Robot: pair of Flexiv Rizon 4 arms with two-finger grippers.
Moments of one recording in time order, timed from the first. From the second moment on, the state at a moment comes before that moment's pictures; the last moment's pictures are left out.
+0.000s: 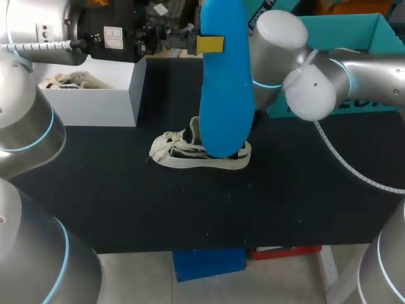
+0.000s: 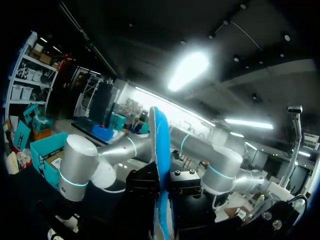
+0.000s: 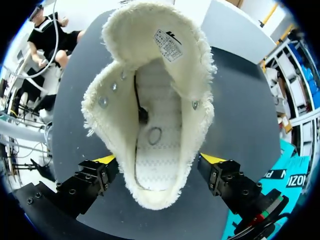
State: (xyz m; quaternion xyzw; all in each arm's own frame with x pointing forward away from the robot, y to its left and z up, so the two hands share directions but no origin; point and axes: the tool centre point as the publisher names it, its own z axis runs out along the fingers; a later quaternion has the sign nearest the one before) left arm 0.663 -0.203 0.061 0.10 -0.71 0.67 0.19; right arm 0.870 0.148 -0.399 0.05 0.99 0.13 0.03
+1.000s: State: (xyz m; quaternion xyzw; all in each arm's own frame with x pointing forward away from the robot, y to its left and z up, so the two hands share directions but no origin) left arm 0.663 -0.203 0.061 0.10 -0.71 0.67 0.19; right arm 0.862 0.144 -0.417 0.02 0.92 0.39 0.03
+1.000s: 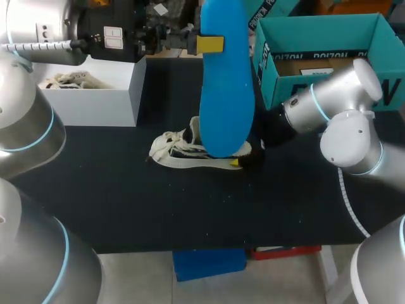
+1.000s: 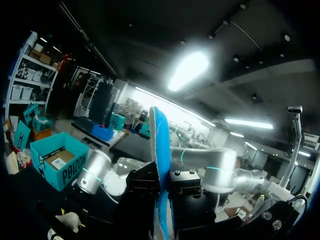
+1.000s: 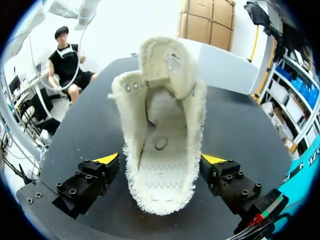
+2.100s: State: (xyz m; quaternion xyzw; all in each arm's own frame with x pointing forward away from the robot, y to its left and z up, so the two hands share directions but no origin) left arm 0.663 -0.203 0.061 0.10 -0.71 0.67 0.19; right arm 0.866 0.111 -0.392 0.02 0.93 0.37 0.02
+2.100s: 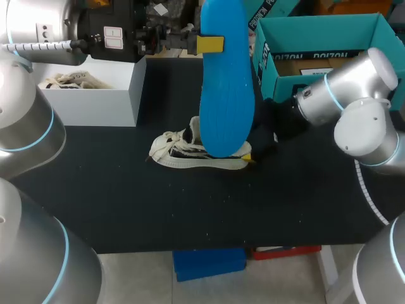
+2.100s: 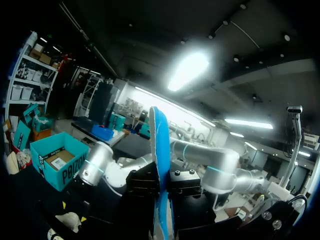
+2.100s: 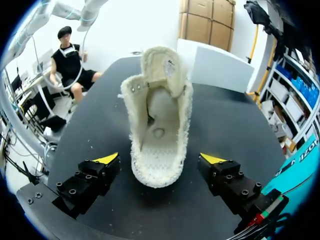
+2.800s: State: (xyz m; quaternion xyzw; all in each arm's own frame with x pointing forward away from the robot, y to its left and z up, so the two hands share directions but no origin) left arm 0.663 -0.203 0.061 0.10 -0.71 0.67 0.19; right arm 0.879 0.129 -0.369 0.05 0.98 0.17 0.04
